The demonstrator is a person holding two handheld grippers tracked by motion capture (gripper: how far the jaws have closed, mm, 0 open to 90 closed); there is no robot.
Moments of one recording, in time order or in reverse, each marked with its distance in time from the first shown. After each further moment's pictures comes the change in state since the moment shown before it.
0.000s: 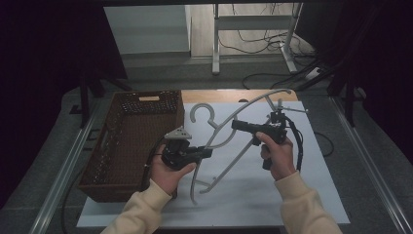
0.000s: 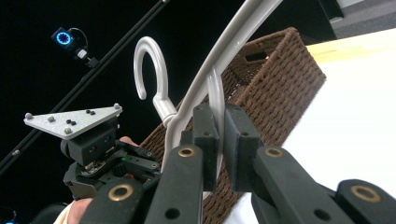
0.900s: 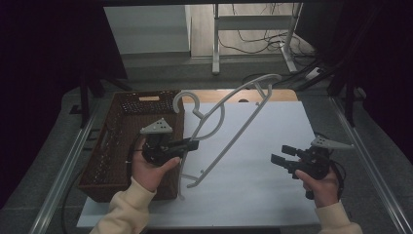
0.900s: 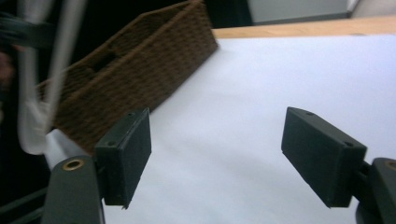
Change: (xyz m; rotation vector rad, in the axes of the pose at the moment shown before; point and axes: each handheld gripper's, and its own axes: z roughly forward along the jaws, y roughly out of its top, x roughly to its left) left arm 0.001 0.014 -0.056 -0.083 0.027 0.036; right arm -0.029 -0.066 -0.112 0.033 -0.334 -0.240
